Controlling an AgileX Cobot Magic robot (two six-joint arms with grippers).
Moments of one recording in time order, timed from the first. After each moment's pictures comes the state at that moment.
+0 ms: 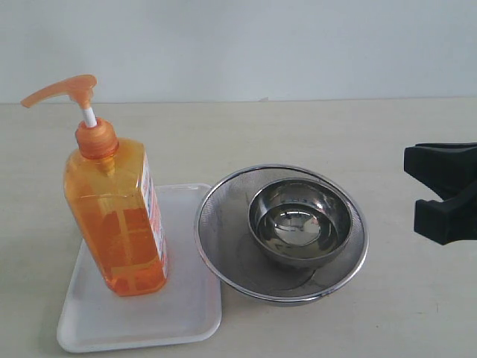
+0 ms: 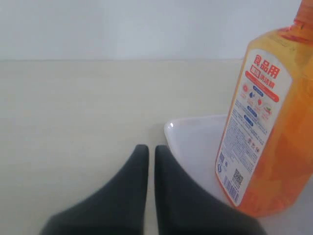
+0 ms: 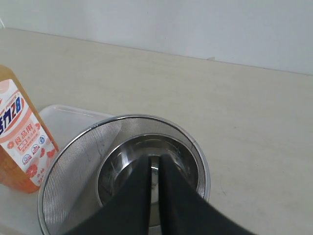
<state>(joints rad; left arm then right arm) -0.11 0.00 0.00 0.04 0.32 -0.07 0.64 0.72 -0.43 -0.71 0.17 0.84</state>
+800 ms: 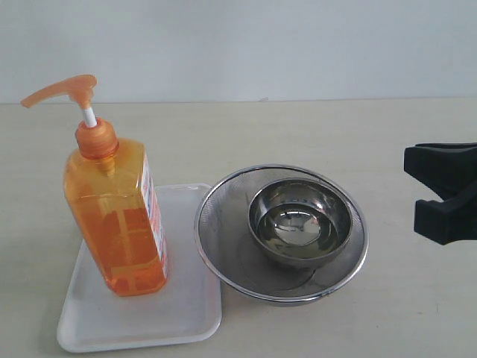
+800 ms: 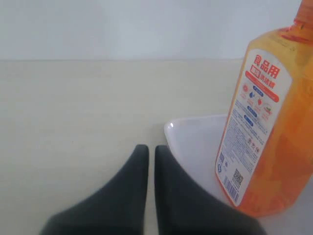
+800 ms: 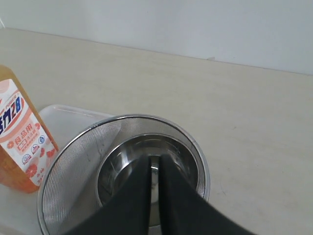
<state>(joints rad) -0.11 0.00 0.00 0.04 0.32 -0.07 0.64 0.72 -0.43 -0.71 0.17 0.84</state>
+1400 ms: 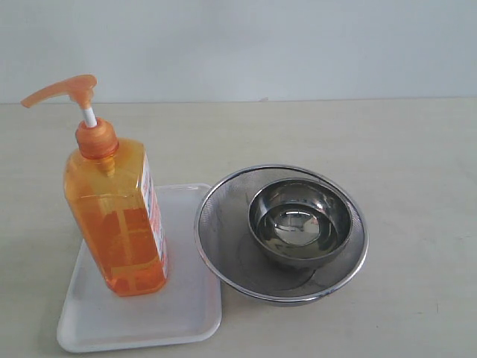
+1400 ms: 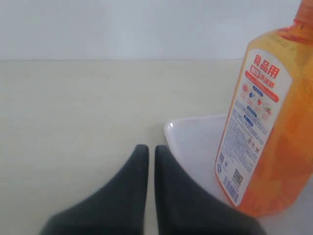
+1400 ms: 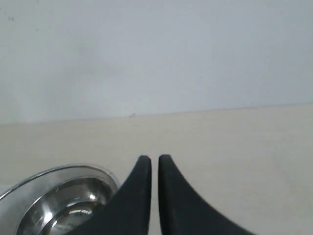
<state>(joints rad) -0.11 0.00 0.00 0.04 0.32 -0.07 0.23 0.20 -0.10 -0.71 0.04 0.87</state>
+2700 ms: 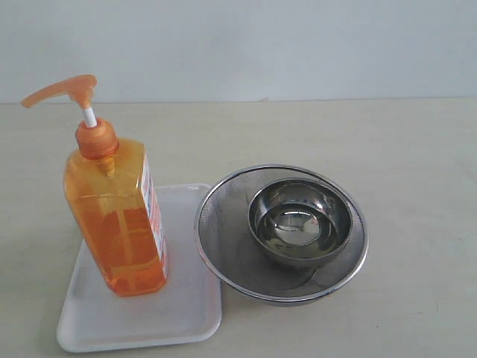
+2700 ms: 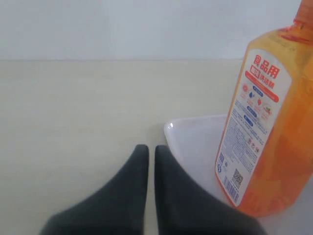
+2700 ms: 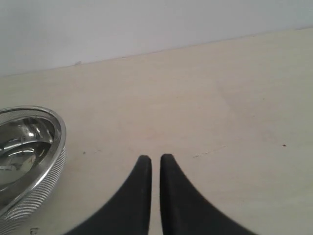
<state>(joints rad) -0.11 0.00 0.00 0.04 0.32 -0.07 0.04 0.01 0.00 0.05 0.33 0.11</state>
